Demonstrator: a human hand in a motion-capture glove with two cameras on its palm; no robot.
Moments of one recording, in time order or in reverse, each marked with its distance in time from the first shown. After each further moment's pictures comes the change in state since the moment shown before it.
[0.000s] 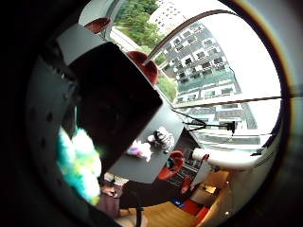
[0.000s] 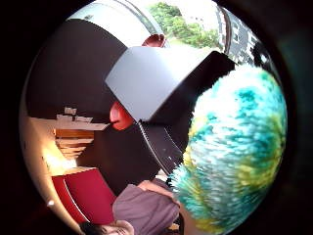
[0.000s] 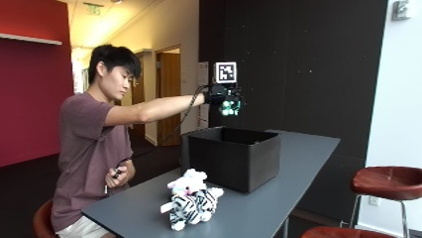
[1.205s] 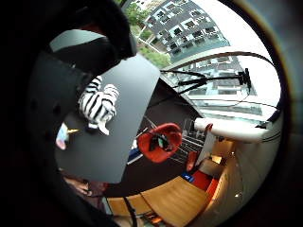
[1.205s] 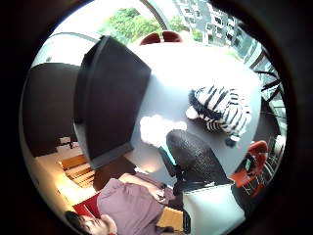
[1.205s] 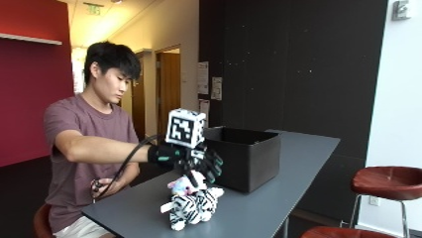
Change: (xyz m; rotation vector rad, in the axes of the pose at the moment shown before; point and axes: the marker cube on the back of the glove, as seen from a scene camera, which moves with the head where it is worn) arm 0.341 0.209 0.163 -0.201 -0.028 0.556
